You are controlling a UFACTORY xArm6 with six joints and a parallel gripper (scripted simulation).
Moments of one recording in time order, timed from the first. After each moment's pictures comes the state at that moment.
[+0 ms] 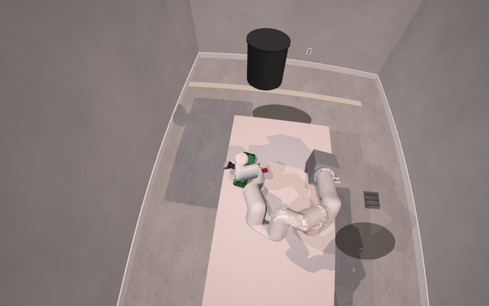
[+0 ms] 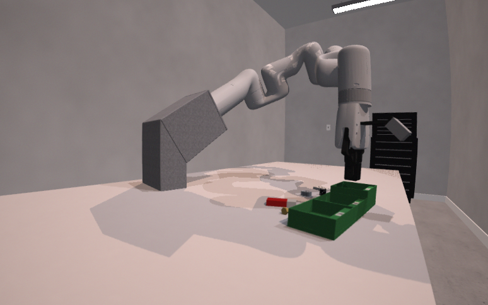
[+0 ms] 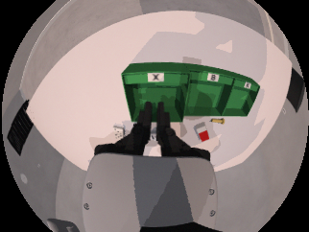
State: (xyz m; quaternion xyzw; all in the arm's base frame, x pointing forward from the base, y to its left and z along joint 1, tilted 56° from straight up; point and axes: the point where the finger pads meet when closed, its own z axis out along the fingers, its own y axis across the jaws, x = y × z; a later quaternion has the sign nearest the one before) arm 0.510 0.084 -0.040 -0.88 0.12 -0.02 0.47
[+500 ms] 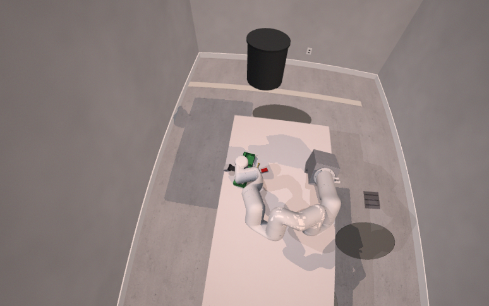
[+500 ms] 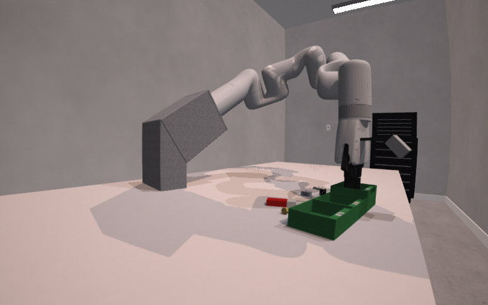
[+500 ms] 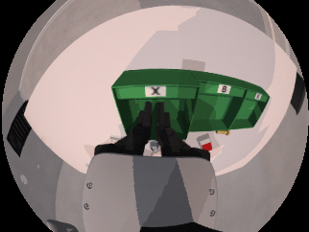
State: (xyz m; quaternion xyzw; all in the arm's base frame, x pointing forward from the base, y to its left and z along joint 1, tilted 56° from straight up) arm 0.515 0.112 -0.059 -0.88 0.12 -0.02 0.47
